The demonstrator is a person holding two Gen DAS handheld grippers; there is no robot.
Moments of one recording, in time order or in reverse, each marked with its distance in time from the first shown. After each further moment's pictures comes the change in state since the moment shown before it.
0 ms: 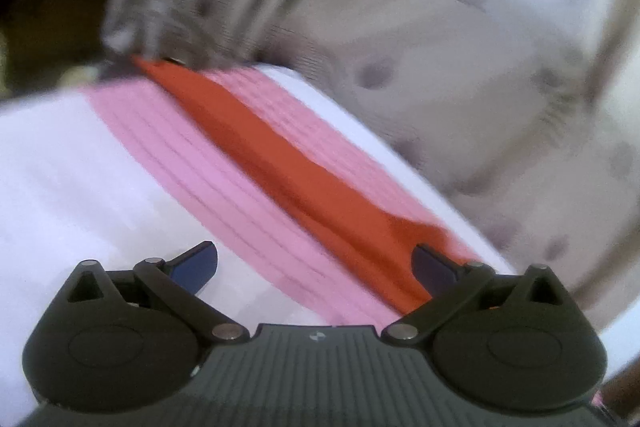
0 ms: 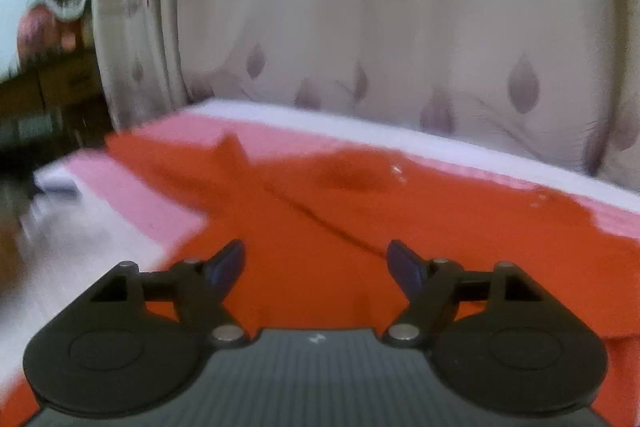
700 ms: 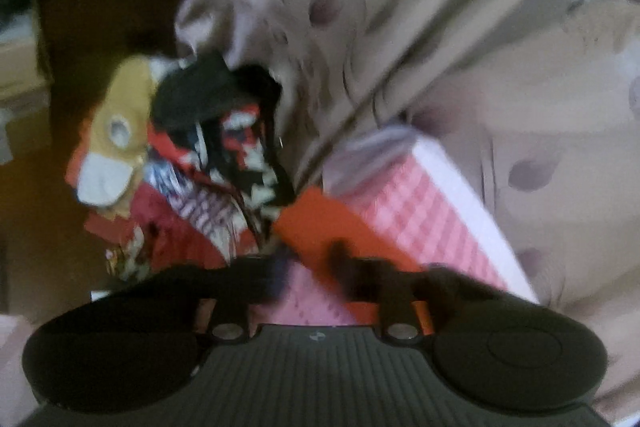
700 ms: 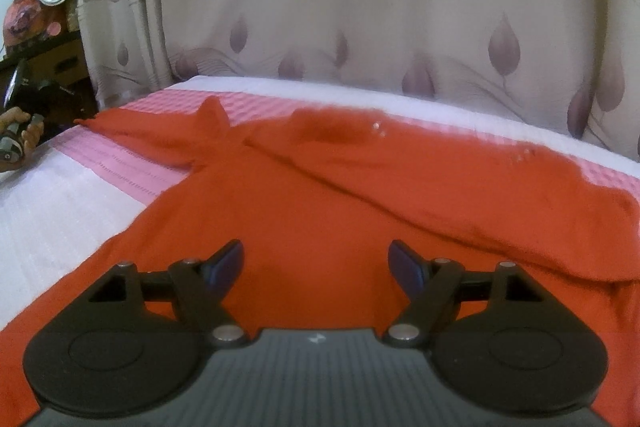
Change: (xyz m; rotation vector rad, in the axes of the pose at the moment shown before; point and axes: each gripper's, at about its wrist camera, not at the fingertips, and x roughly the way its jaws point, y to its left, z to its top) left arm 0.099 0.126 0.142 -0.196 0.060 0.115; right arm 0.001 -0.011 -0.025 0.059 0.047 -0.012
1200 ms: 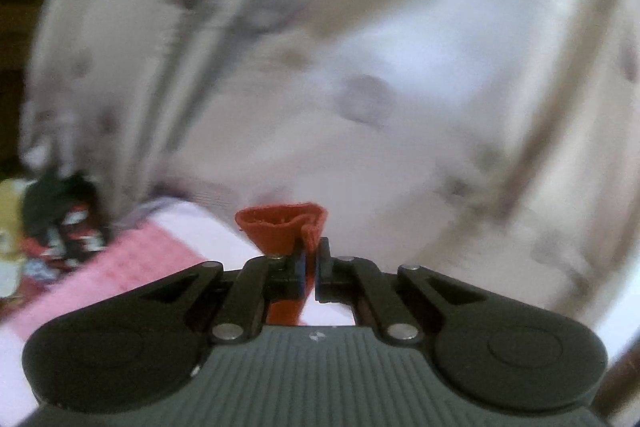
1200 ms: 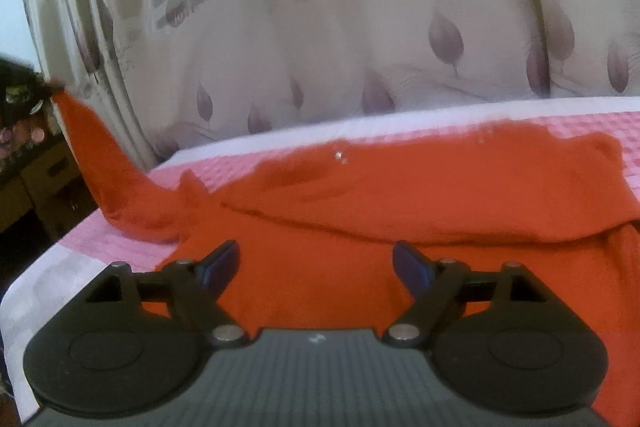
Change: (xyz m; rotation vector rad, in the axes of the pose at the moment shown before) left arm -0.162 -0.233 -0.046 0.310 -0.141 -0.361; right arm -0.019 -0.044 -0.004 0.278 -0.138 0.040
